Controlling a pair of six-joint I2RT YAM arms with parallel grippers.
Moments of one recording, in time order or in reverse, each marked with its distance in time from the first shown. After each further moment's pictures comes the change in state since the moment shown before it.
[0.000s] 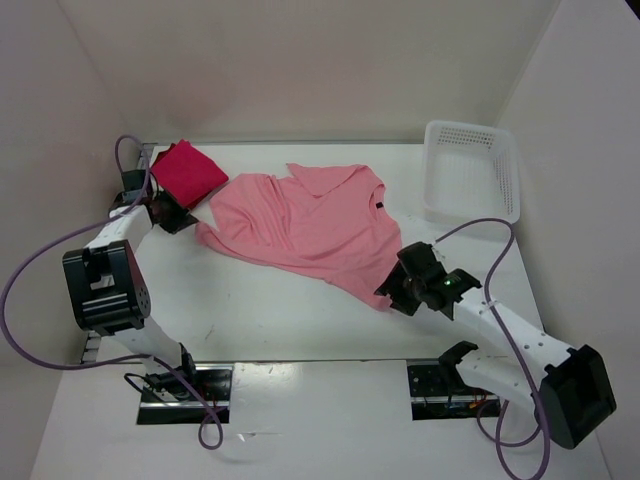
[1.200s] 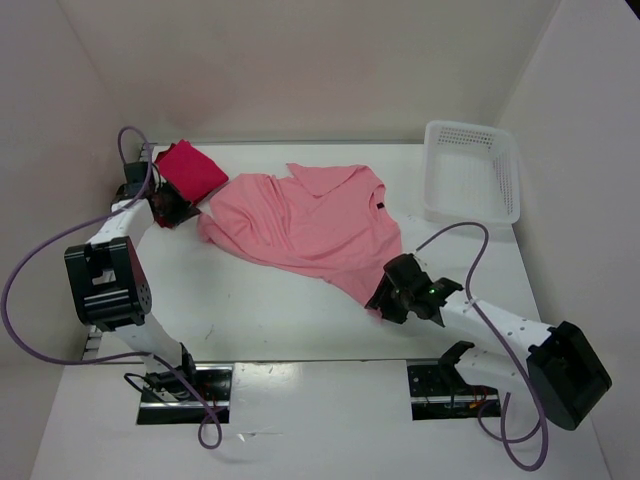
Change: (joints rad) left arm -0.029 0.022 0.048 0.014 0.018 -0.002; right arm 0.095 0.075 -0.117 0.203 -0.009 -0.027
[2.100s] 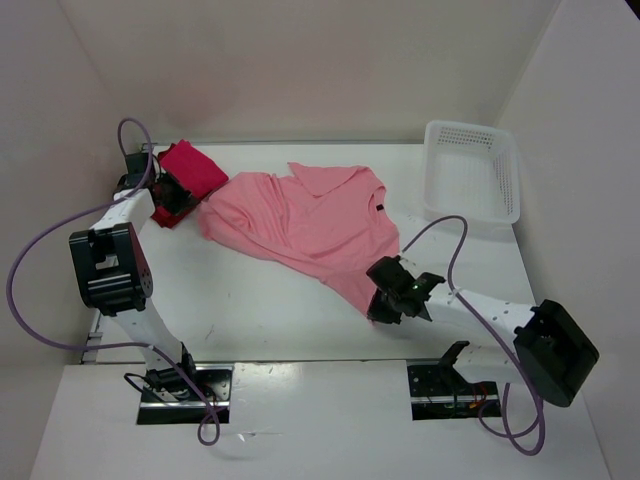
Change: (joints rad) left arm 0.000 0.127 0.140 0.019 -0.001 -0.024; right arm 0.126 0.139 0.075 -0.060 0.077 0.021
